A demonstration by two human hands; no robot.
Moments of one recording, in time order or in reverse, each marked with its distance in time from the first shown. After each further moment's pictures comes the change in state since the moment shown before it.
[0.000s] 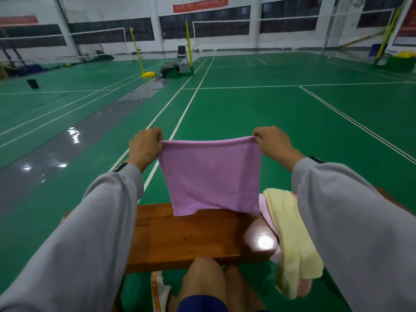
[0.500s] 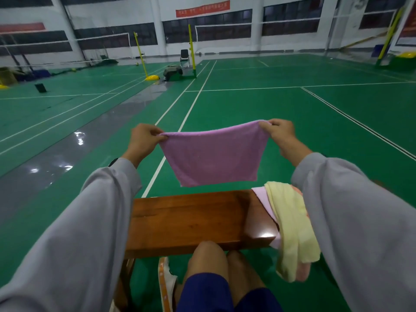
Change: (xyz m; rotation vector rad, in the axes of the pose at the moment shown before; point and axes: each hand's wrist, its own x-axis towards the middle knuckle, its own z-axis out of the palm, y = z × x) left_hand -0.029 -0.020 -0.031 -0.386 -0.004 -0.019; right_hand -0.033 -0.009 -0.021 0.987 0.187 0.423
